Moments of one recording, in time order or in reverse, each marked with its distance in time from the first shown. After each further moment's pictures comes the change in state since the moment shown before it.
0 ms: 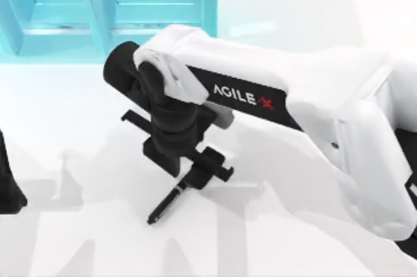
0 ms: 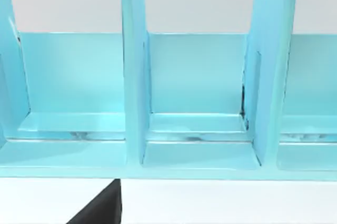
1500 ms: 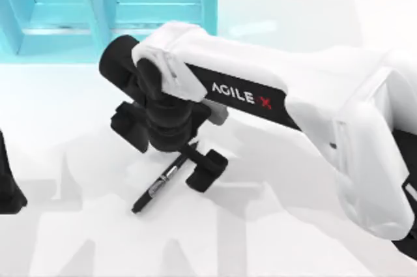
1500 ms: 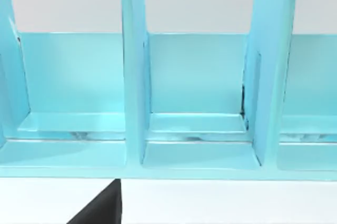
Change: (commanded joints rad) left arm 0.000 0.000 0.000 0.000 0.000 0.000; right arm 0.004 0.074 0.025 0.065 -0.002 0.032
